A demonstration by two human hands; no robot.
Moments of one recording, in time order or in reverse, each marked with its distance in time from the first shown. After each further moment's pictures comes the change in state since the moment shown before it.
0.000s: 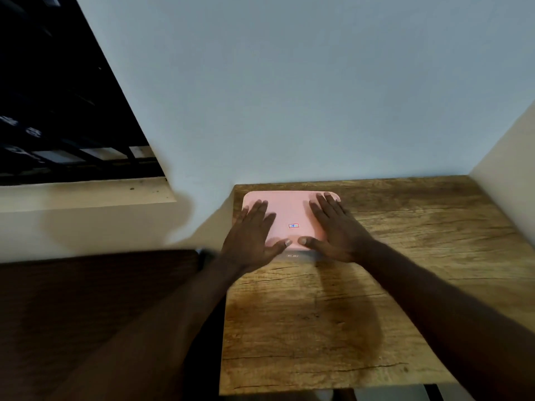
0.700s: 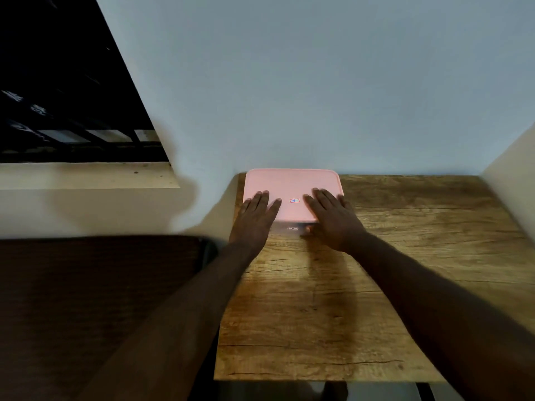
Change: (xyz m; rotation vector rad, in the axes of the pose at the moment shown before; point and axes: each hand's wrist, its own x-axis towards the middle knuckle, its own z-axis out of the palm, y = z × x) left_hand 0.017 -0.003 0.028 0.171 -0.123 -0.133; right_hand 0.022 0.001 0.012 -0.133 0.041 -0.017
